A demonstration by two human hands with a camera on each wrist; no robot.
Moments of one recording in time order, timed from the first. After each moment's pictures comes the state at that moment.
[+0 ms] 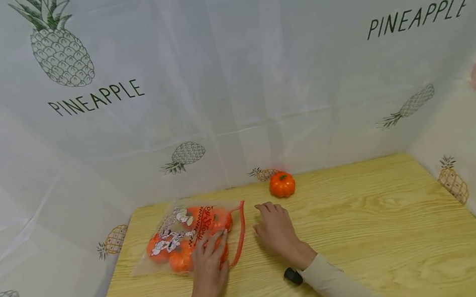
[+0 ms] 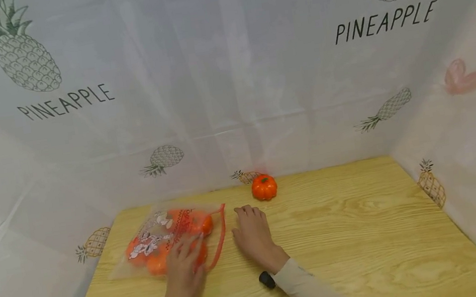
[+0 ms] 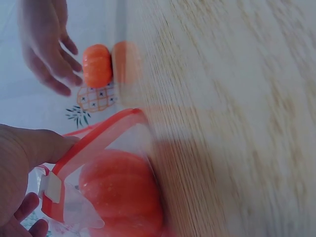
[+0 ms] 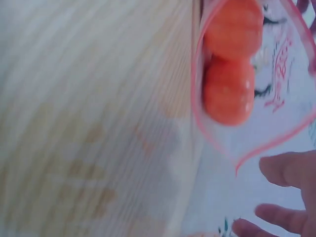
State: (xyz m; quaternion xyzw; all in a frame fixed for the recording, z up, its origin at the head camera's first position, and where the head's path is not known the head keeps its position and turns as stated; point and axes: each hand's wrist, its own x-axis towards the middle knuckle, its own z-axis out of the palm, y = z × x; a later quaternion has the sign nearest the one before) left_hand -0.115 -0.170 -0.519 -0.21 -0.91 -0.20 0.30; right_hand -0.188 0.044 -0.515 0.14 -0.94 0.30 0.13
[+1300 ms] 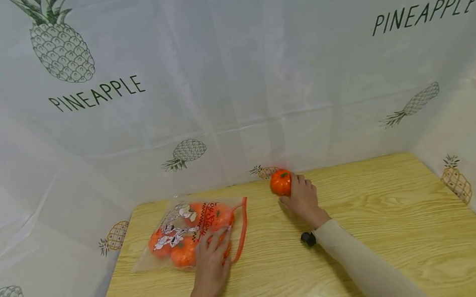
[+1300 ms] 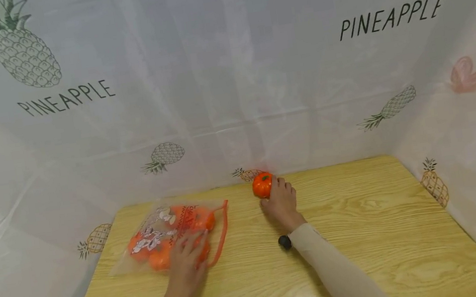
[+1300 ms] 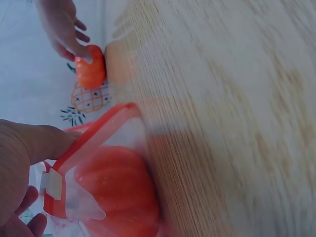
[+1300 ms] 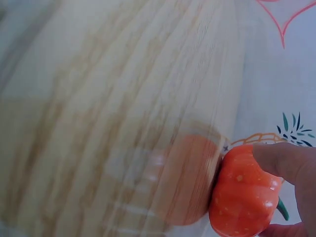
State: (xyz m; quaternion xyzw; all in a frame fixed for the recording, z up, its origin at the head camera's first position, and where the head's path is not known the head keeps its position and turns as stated) left_hand -0.122 -0.171 -0.521 -0.24 -0.90 -0.16 0.31; right_hand -0.264 0.117 -0.517 0.01 -0.95 0.30 0.08
